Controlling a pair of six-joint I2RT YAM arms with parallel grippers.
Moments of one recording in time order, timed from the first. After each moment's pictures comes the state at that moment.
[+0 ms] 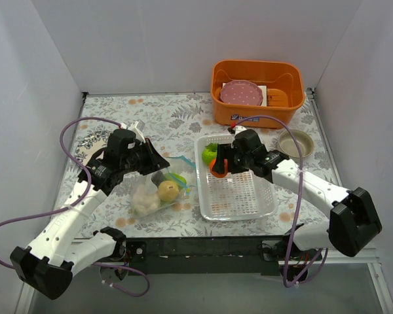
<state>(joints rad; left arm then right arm) -0.47 0.97 1.01 -0.66 0.23 -0.76 0.66 1.34 0.91 -0.35 -0.08 0.46</state>
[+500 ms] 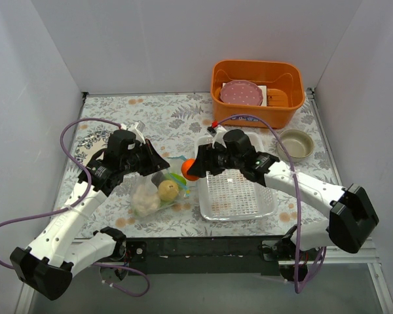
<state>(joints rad) -0.47 0.97 1.00 -0.66 0.23 -0.77 0.79 1.35 0.96 -0.13 -0.34 0.56</state>
